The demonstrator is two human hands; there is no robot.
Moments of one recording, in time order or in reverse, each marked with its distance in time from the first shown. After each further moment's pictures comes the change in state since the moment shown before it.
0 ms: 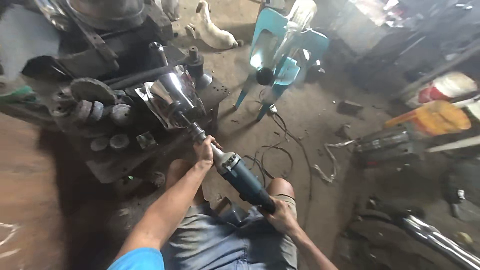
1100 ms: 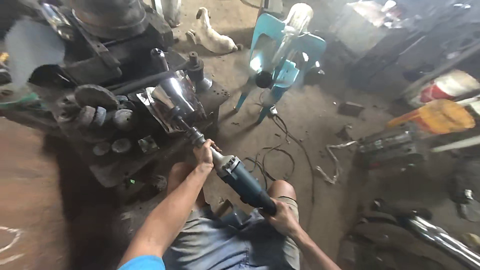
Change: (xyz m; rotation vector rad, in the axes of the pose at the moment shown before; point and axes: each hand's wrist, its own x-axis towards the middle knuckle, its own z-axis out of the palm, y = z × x) left_hand 0.000 0.002 0.002 -0.002 0.055 0.010; right_hand 0.002 0.000 -0.002 0.005 -0.033 0.004
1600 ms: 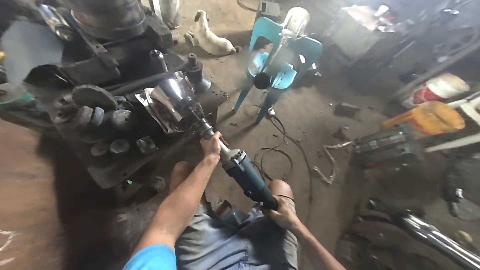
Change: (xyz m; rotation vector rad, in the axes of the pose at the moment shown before) left_hand 0.001 0.006 0.035 0.095 -0.034 -0.050; right_hand 0.013 0.015 -0.005 0.216 -0.018 0.005
